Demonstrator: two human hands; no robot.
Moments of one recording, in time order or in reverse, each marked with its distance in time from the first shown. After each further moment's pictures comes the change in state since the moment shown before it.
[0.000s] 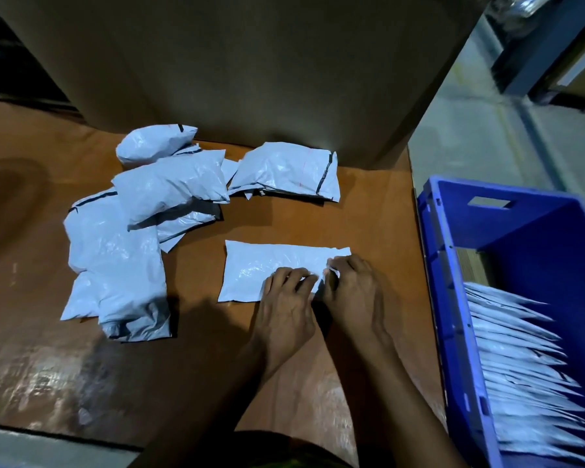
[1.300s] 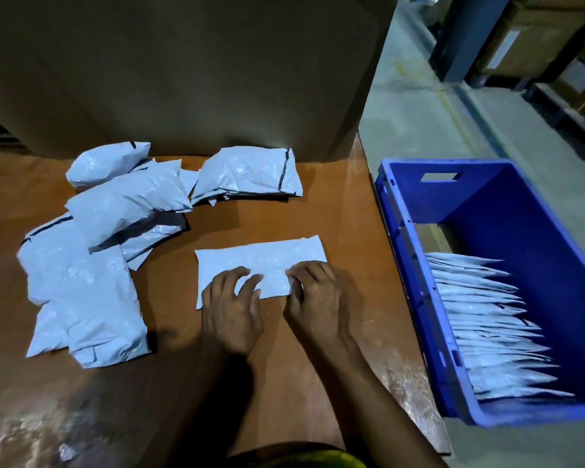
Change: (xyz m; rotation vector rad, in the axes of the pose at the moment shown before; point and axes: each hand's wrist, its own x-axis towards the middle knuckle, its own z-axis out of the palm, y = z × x) left_hand -0.019 -0.036 -0.014 0.066 0.189 -0.069; right_hand -0.040 -0.022 0.001 0.100 0.120 0.000
